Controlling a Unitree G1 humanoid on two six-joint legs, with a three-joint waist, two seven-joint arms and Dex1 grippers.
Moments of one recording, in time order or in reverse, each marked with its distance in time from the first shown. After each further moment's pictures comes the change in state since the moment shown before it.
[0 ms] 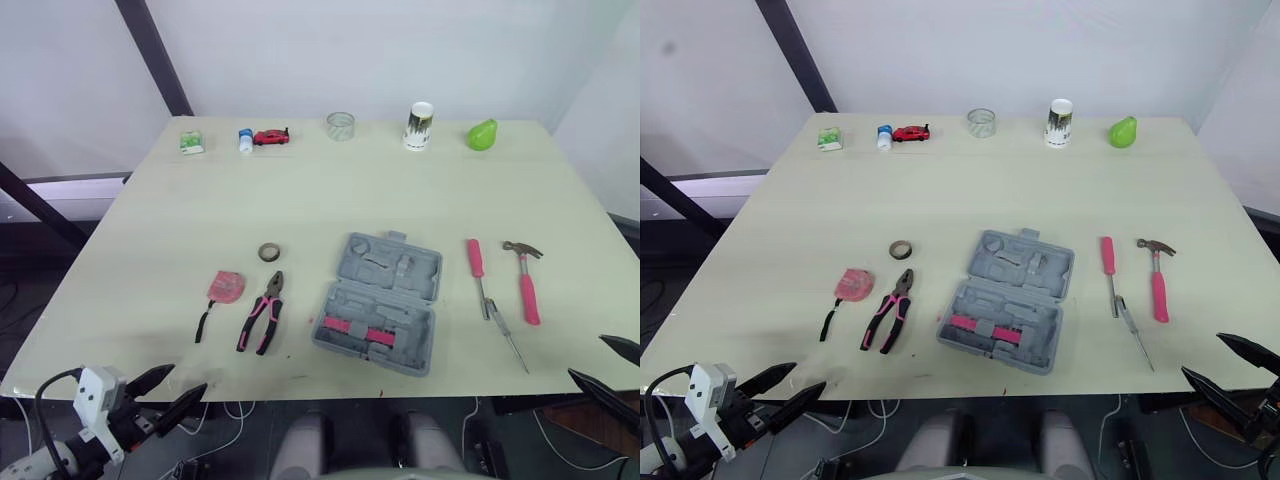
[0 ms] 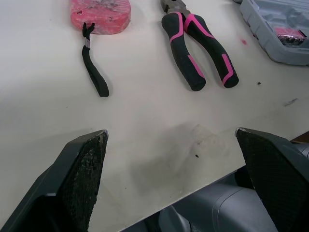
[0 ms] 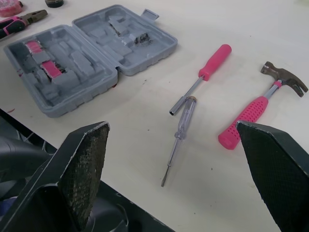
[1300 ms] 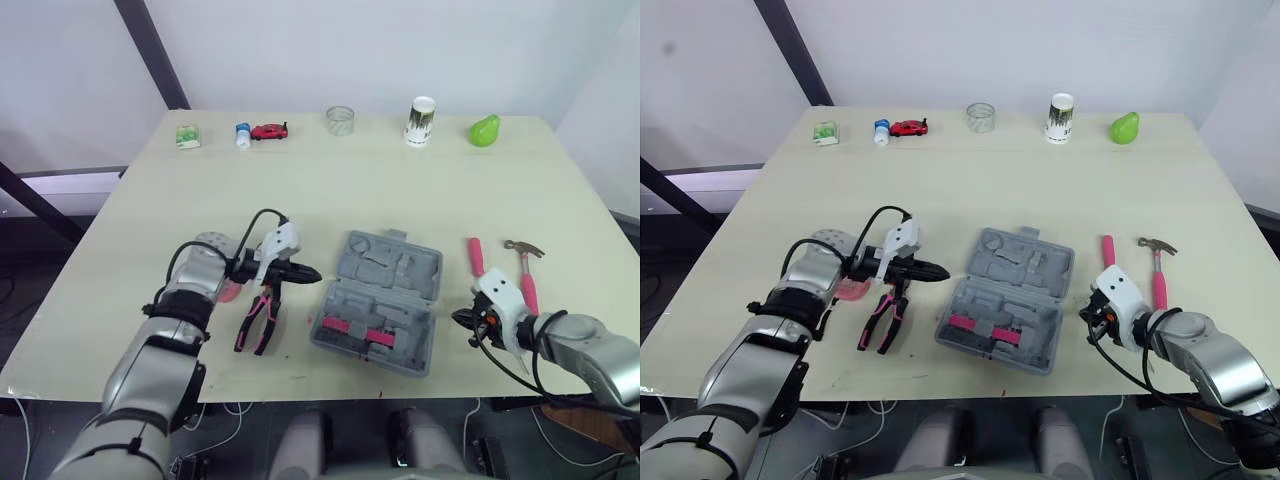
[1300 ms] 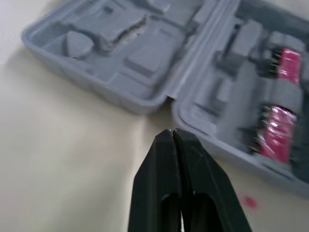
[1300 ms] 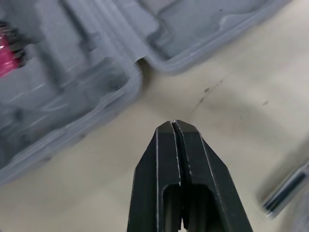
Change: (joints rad) left arm -1.353 -0.043 -0.760 0.839 0.478 -0.129 -0.315; right arm -0.803 -0.143 0.856 -0.028 -0.215 0.748 -0.531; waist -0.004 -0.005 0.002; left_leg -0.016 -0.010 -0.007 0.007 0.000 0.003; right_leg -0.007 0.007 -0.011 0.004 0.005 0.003
